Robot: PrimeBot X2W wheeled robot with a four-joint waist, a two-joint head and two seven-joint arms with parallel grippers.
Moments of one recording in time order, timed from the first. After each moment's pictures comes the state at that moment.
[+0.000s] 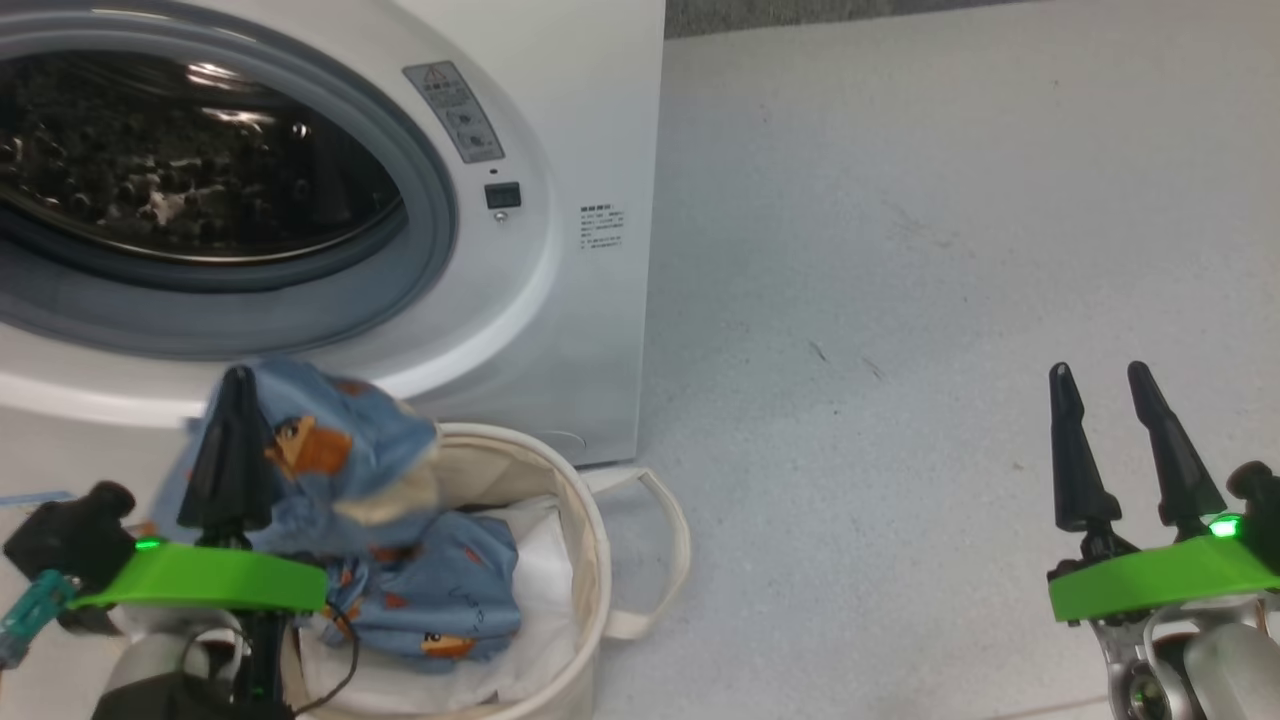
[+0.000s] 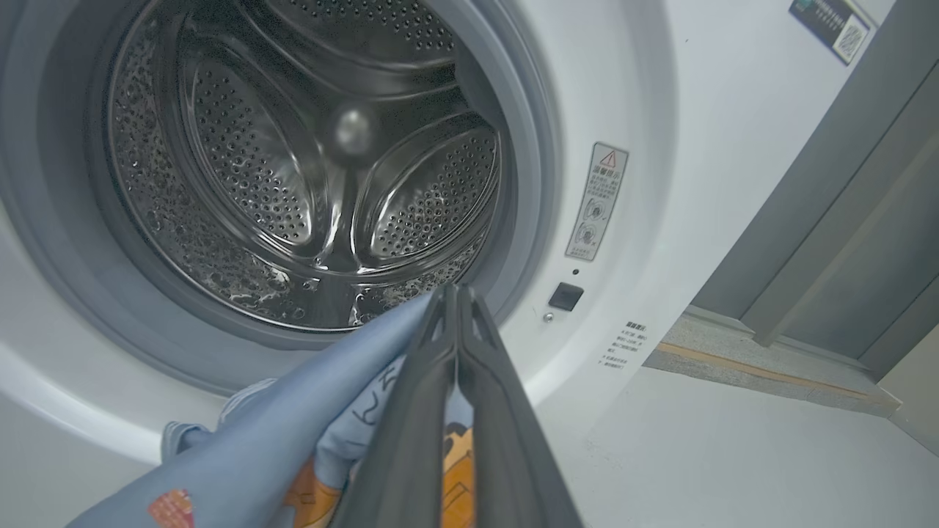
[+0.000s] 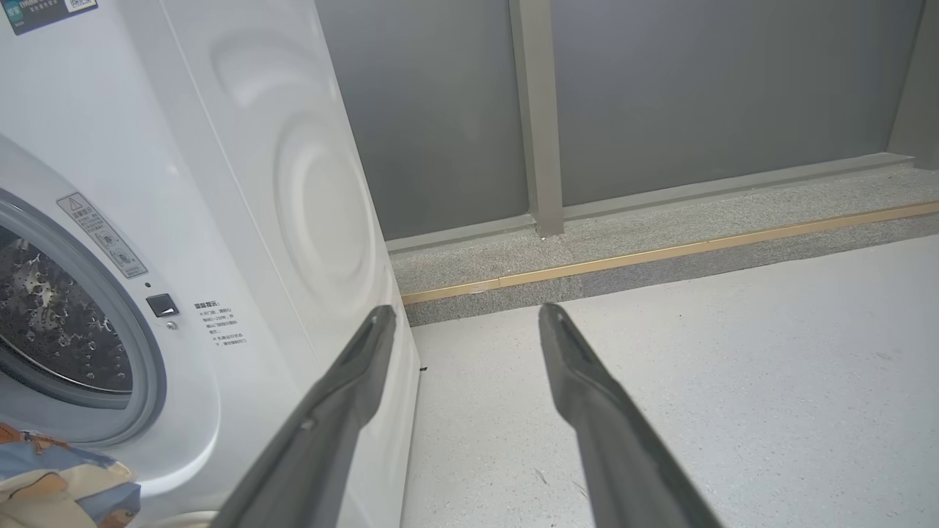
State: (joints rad) left arm -0.26 0.19 -0.02 0.22 -0.54 -0.10 -0.23; right arm -0.12 -0.31 0.15 0.03 0.51 0.13 -0.26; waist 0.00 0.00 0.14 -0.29
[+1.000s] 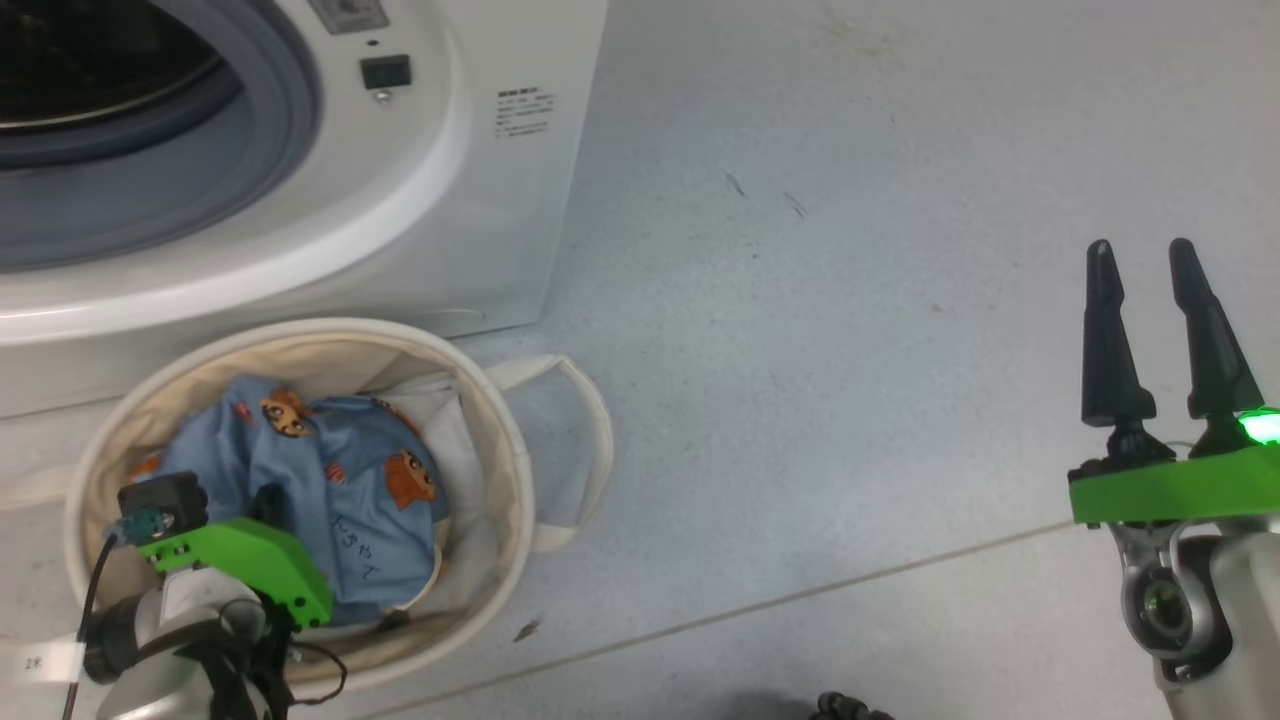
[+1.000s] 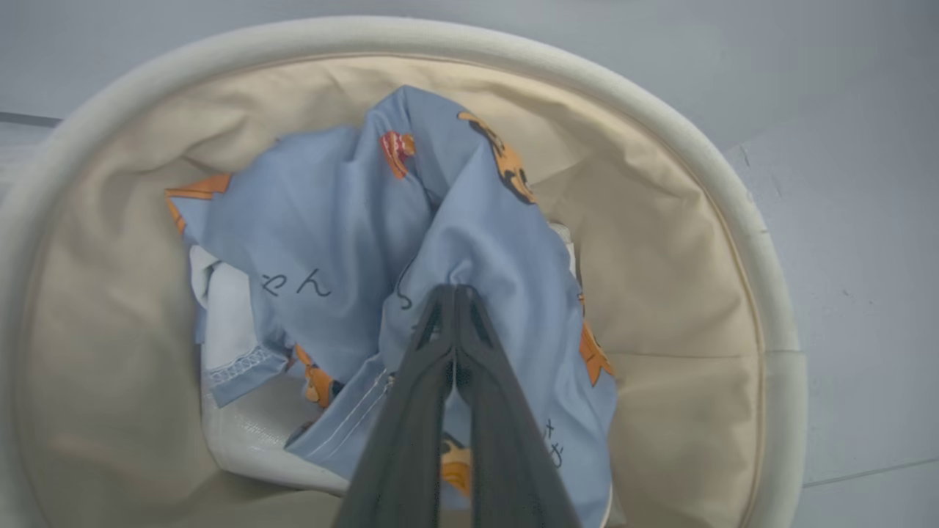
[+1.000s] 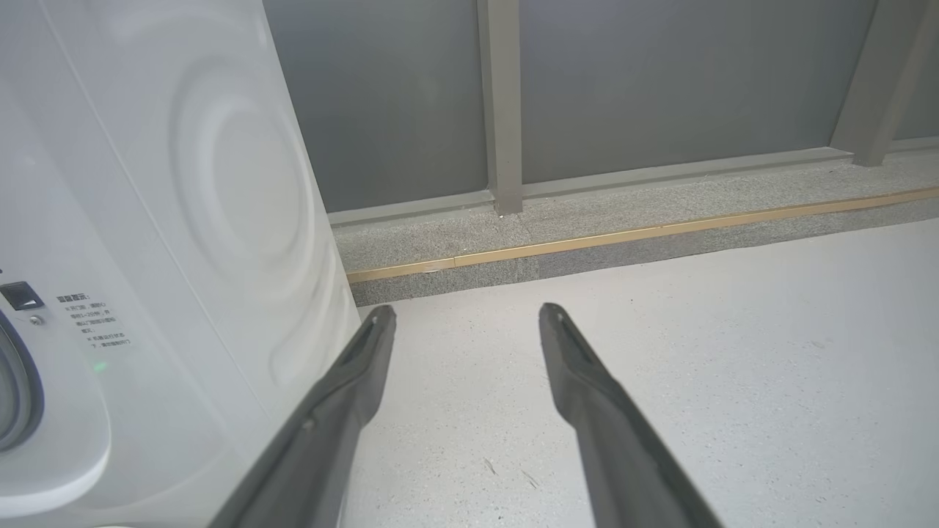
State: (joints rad) left arm -0.70 0.16 -0.13 1.29 -0.47 -0.09 -0.19; right arm -0.25 -0.31 0.13 -0.02 0.54 0.13 -0.26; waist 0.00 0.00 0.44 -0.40
